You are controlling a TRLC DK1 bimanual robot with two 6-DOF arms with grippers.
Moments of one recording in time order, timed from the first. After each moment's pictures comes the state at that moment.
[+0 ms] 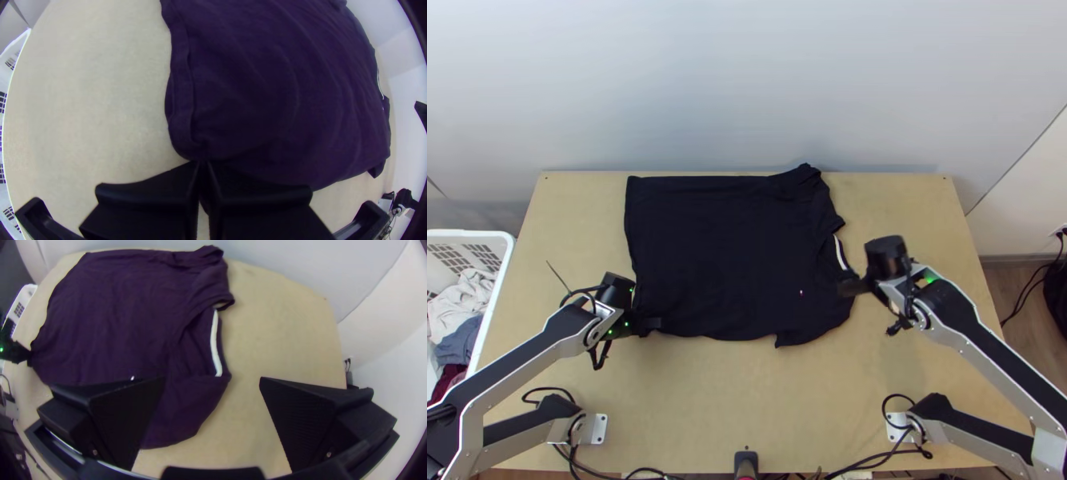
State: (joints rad) left arm -0.40 1.21 0.60 -0.53 -0.03 -0.45; right arm 0.57 1.15 0.92 -0.69 0.33 0.23
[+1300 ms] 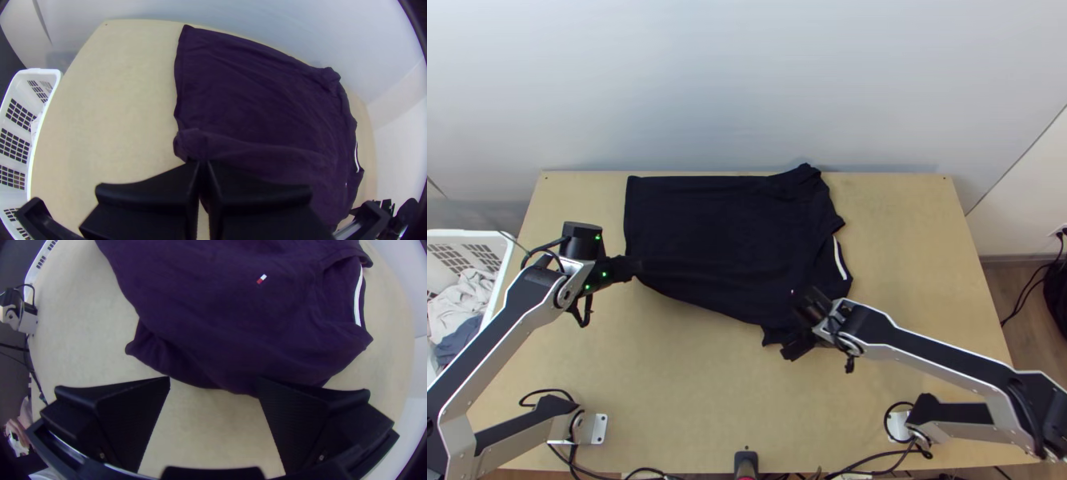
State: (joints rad) left arm -0.25 1.20 0.96 -0.65 -0.09 -0.43; right arm 0.93 1.39 0.81 -0.60 0.06 0.33
